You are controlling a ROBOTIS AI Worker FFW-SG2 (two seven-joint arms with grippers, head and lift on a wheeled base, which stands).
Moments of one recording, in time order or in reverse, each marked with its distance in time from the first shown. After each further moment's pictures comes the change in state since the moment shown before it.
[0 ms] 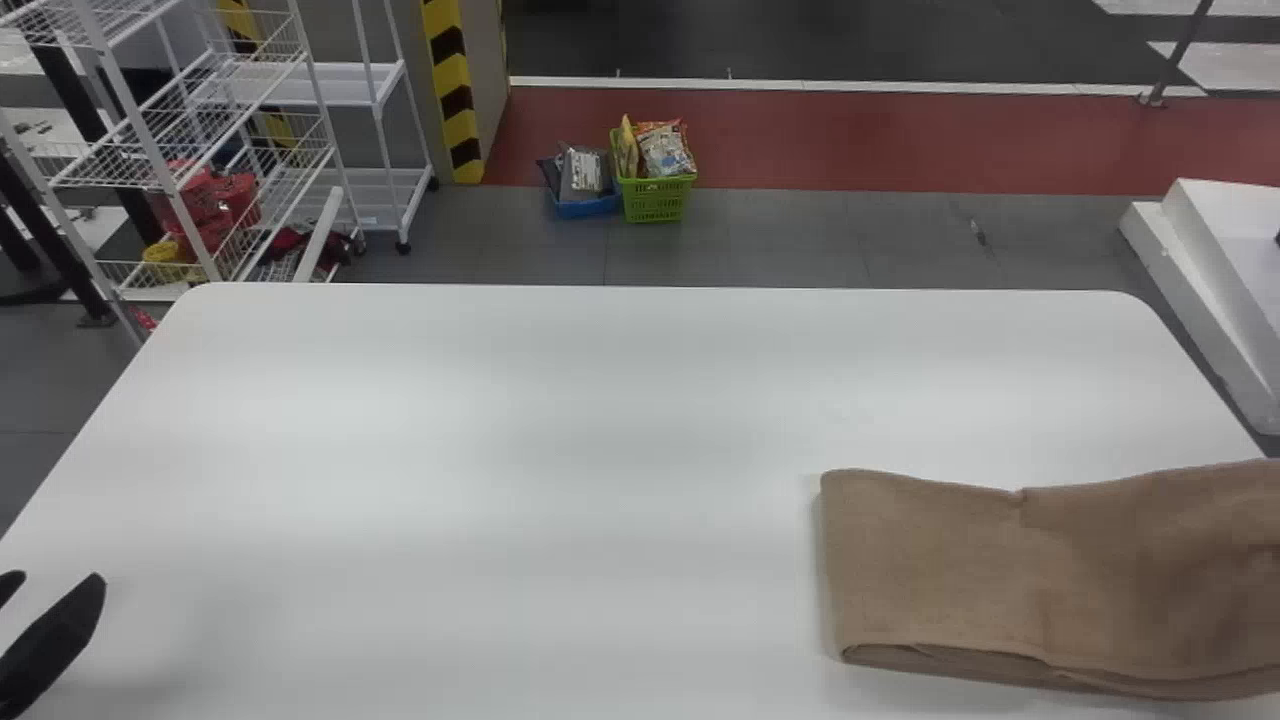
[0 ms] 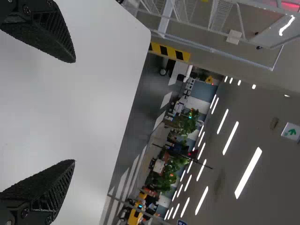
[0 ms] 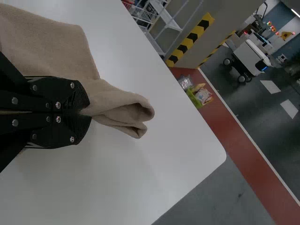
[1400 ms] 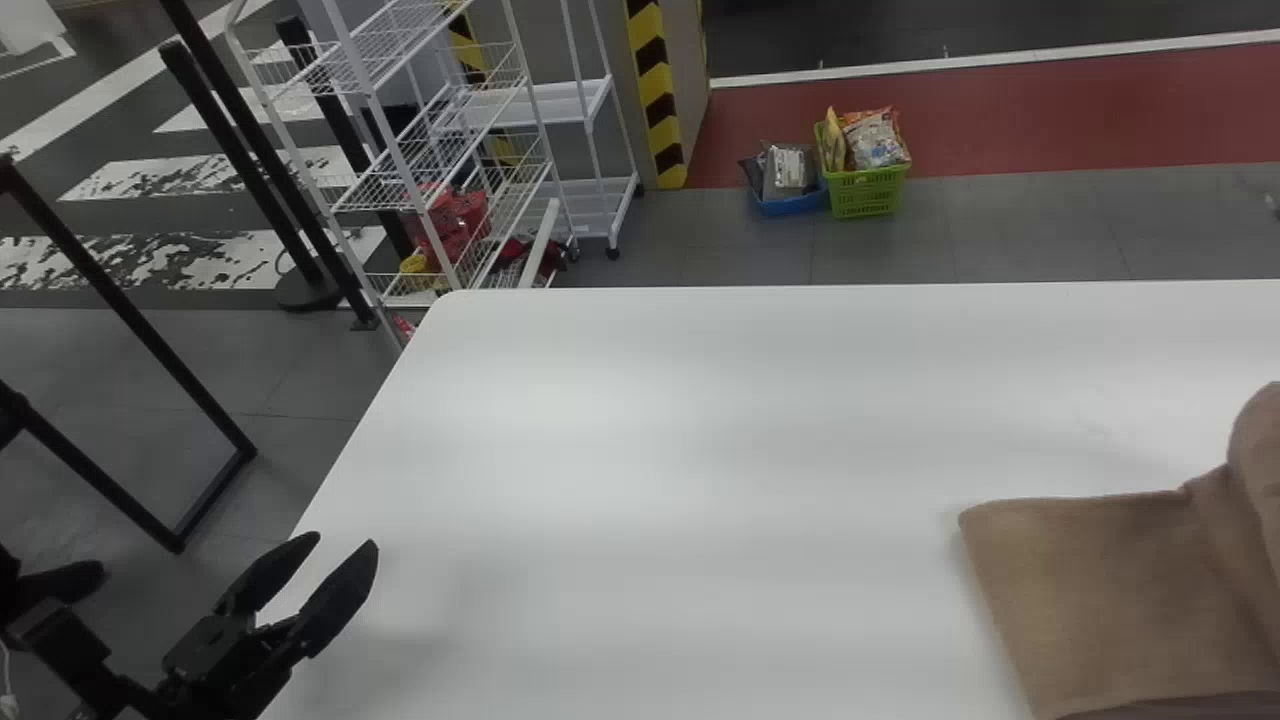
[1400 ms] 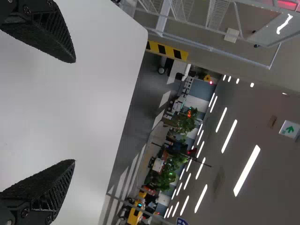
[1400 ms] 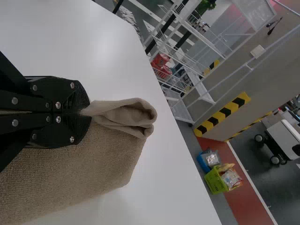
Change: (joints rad) left arm 0.005 0.001 0.017 -0.012 0.004 0.003 -0.016; right arm -0.016 0.141 0.367 -0.161 0.014 0.000 -0.033
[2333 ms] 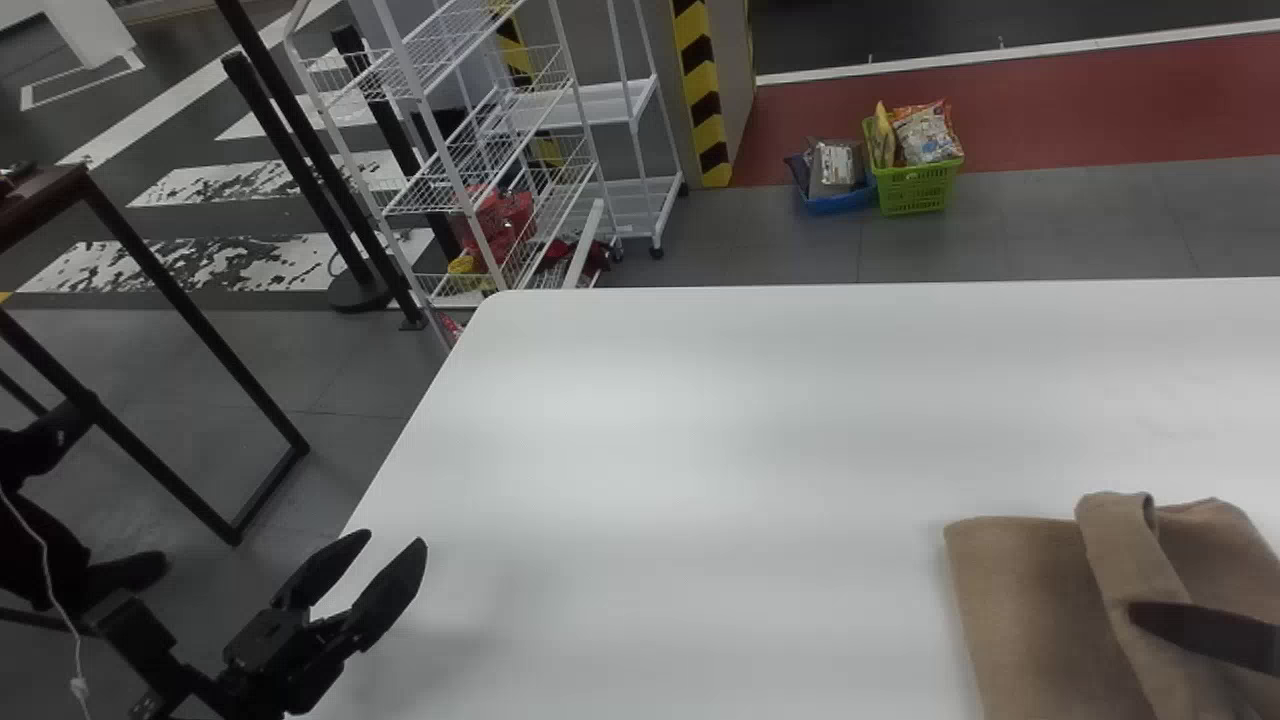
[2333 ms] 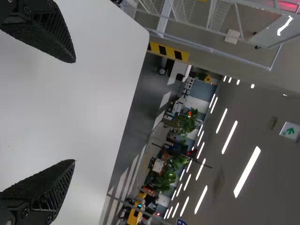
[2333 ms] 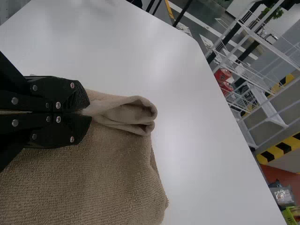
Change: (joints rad) left arm 0.001 0.003 -0.001 0.009 0.002 -0.003 0.001; right arm 0.051 0.007 0.297 0.088 0.116 0.000 -0.001
